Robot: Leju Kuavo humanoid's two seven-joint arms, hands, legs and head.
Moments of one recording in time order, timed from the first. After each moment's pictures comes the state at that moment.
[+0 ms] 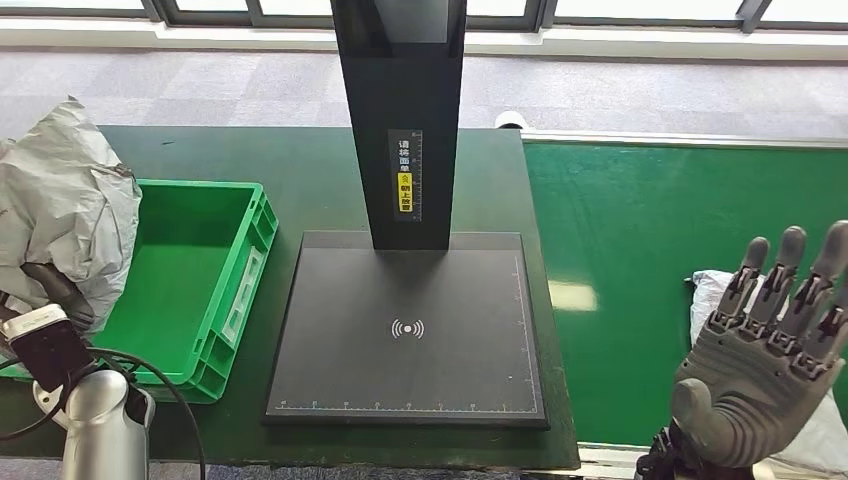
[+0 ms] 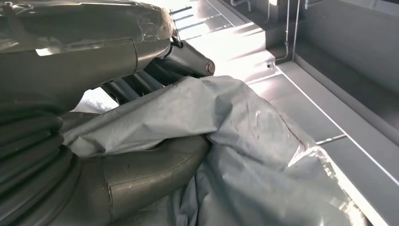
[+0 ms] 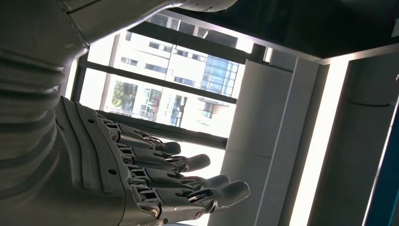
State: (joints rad) left arm -0.19 -0.21 0.35 -1.47 -0.25 0.70 -0.70; right arm 0.13 0.02 0.14 -2.01 0.18 -0.38 -0.70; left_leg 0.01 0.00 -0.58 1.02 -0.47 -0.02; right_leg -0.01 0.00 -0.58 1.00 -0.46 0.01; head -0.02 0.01
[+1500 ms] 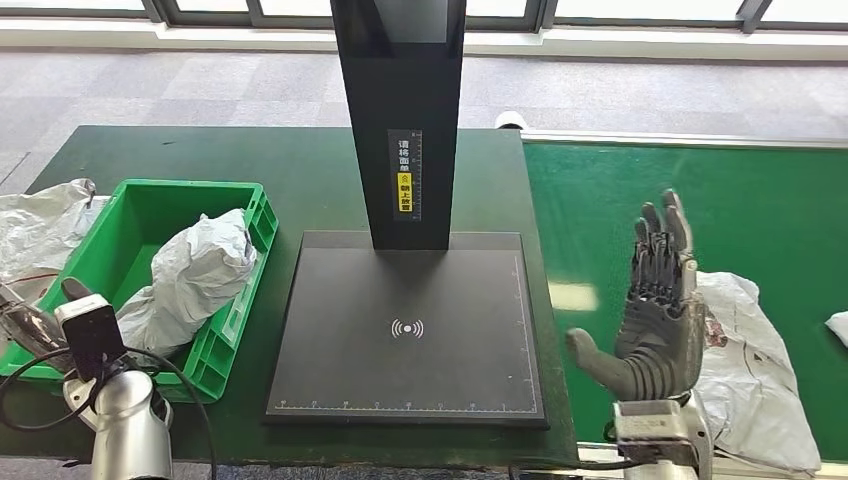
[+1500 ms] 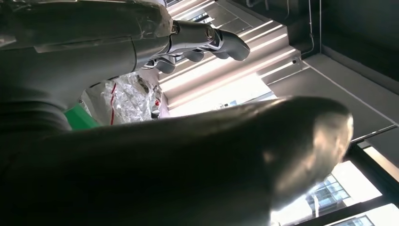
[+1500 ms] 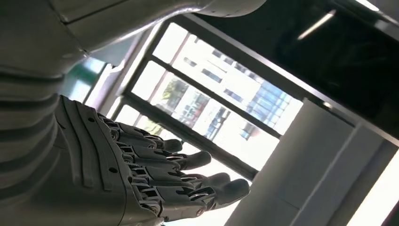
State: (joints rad) left arm -0.23 -0.33 0.47 -1.37 -0.41 0.70 -0.69; right arm 0.04 0.10 0.10 -1.80 0.55 -0.22 -0.55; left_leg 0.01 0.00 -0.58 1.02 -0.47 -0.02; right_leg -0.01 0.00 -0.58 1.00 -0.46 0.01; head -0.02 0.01
